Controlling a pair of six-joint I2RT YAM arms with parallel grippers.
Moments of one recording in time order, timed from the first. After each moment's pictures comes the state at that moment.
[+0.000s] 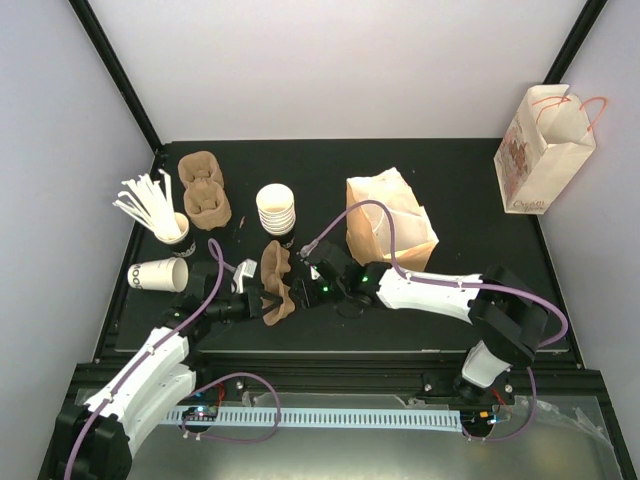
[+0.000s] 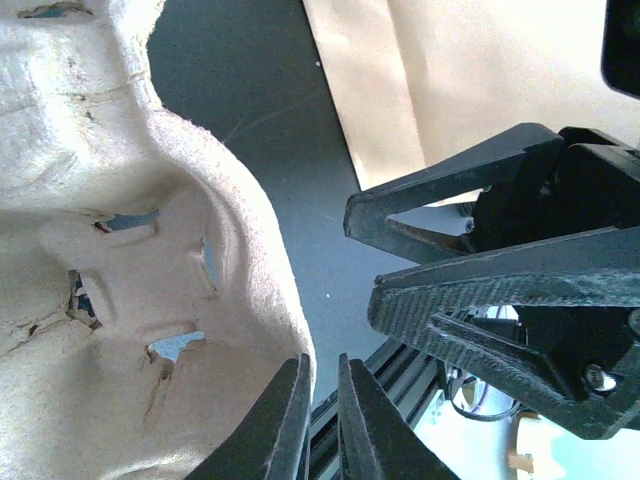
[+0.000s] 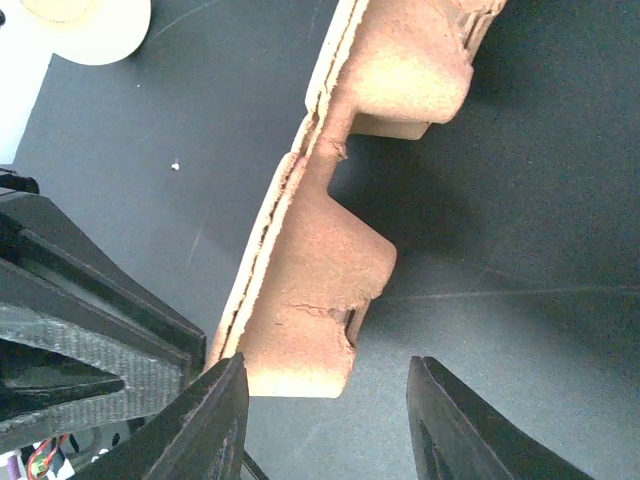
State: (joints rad) left arm -0.29 0.72 0.26 -0.23 0.77 -0.69; right arm 1.04 1.62 0.99 -0.16 -0.15 0.67
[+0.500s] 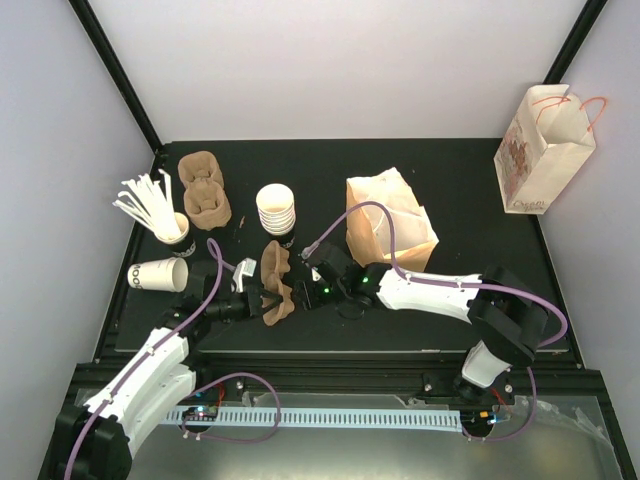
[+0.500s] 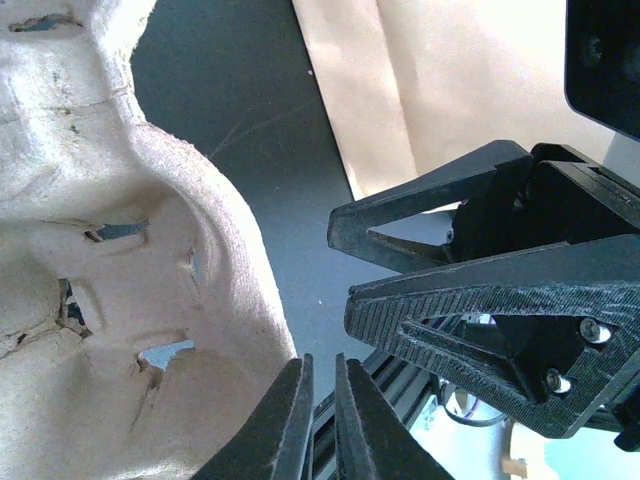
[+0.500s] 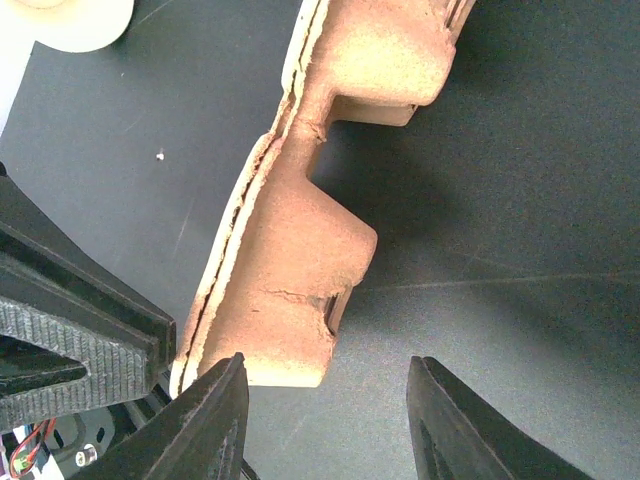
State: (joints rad) left arm -0.29 0.71 0.26 -0.21 0.77 -0.72; right arm 1.04 1.62 0.97 -0.17 -0.14 0.66
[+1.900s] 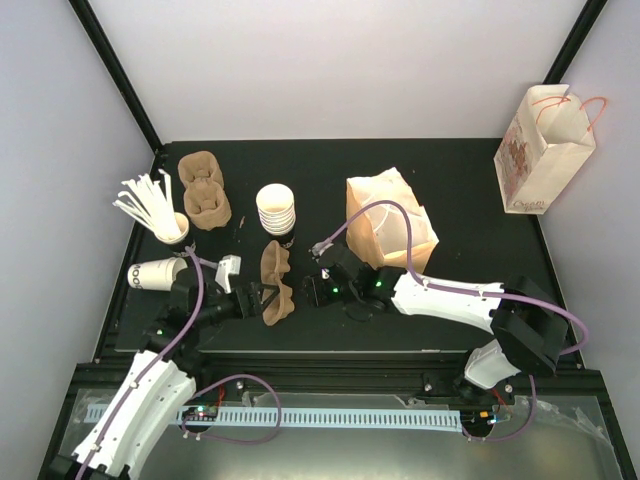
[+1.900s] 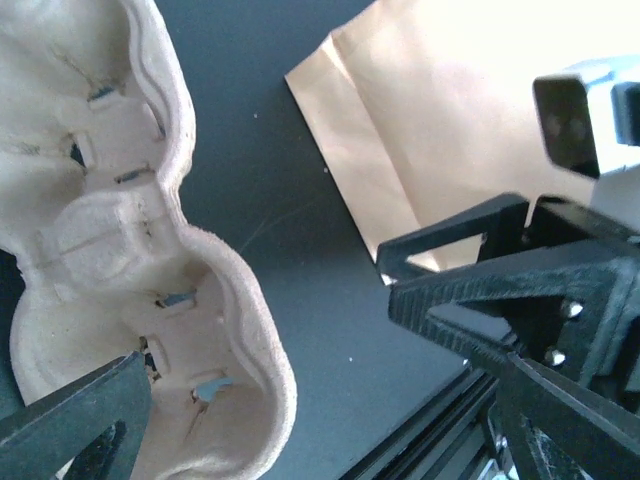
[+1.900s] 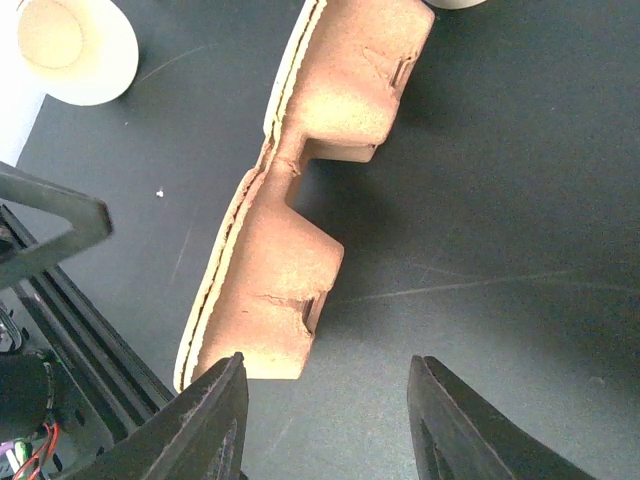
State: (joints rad) left arm -0.29 0.43 0.34 -0.44 0.55 -0.64; right arm 1.04 1.51 0.90 -0.16 -0.06 0.68
